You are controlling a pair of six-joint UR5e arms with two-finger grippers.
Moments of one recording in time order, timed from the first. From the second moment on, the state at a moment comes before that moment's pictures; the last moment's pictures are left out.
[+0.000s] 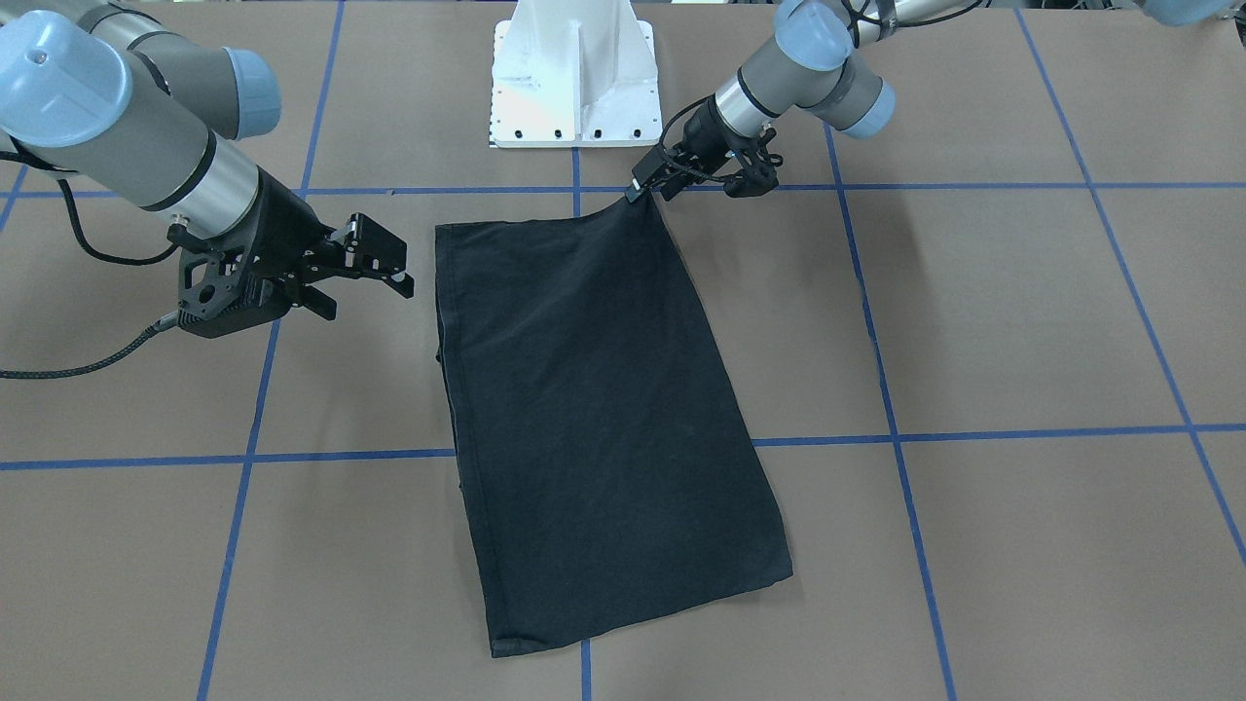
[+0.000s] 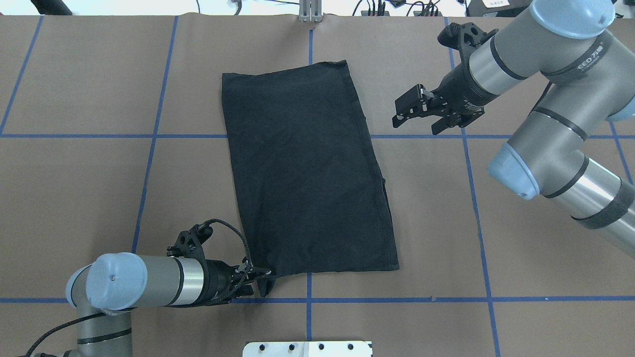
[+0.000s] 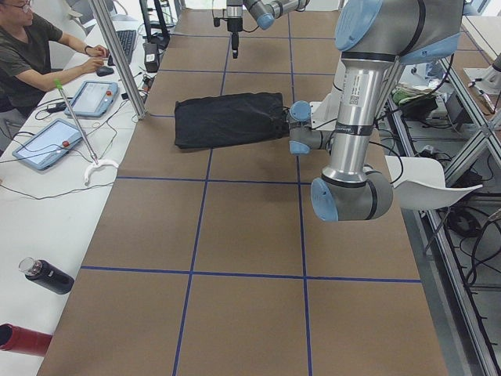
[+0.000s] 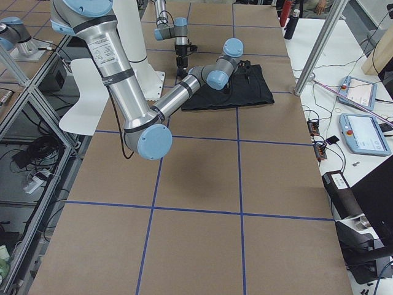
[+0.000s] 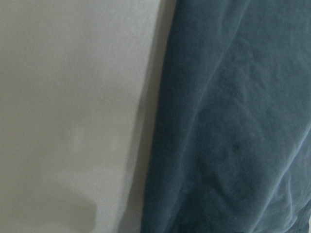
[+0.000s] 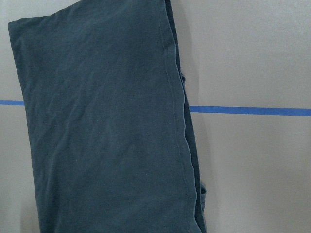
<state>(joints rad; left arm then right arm) -0.22 -1.82 -1.75 -2.55 -1.72 -2.00 0.90 -1.12 1.79 -1.27 2.36 1.08</state>
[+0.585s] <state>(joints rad) -0.21 -1.84 -1.75 -2.54 -1.72 -2.00 0.90 -1.13 1.80 -1.27 2.36 1.08</state>
